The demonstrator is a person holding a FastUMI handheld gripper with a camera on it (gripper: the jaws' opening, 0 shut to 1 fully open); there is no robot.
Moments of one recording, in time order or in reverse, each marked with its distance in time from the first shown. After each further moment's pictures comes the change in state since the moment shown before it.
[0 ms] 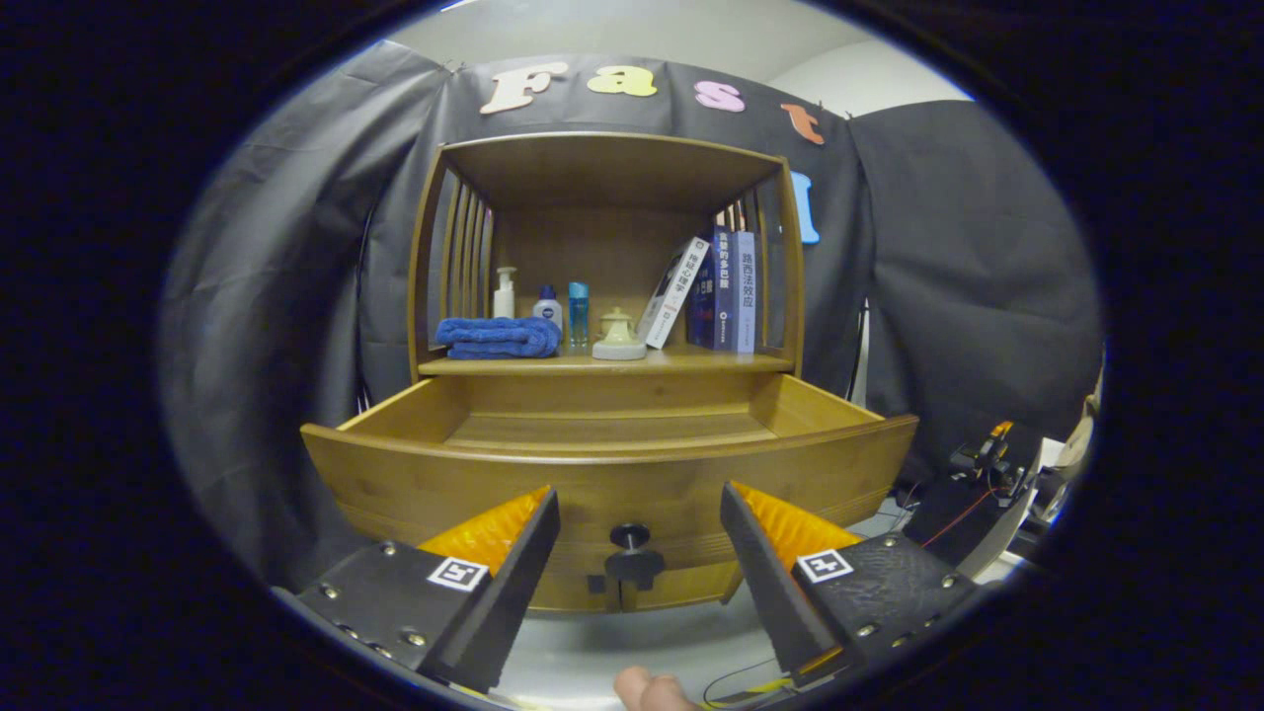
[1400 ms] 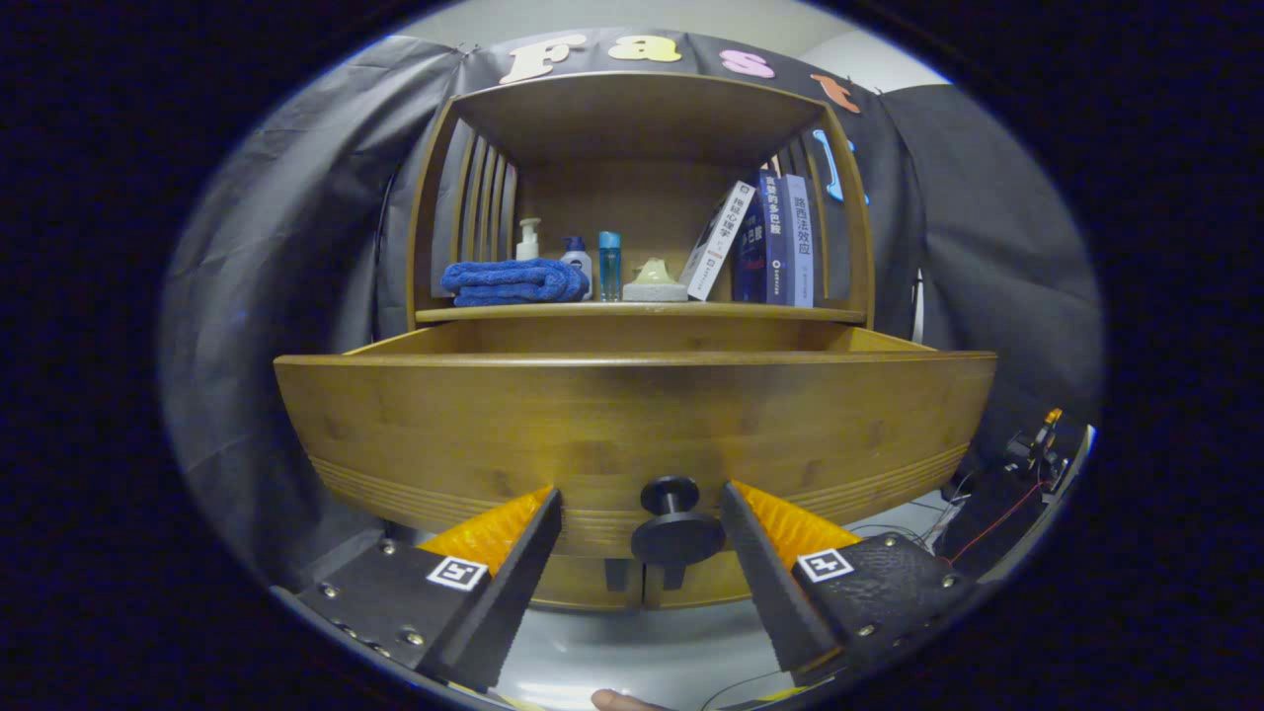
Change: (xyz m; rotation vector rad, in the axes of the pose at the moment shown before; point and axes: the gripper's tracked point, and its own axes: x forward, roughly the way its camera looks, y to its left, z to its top) arm 0.079 0.026 -0.050 -0.024 0.066 0.126
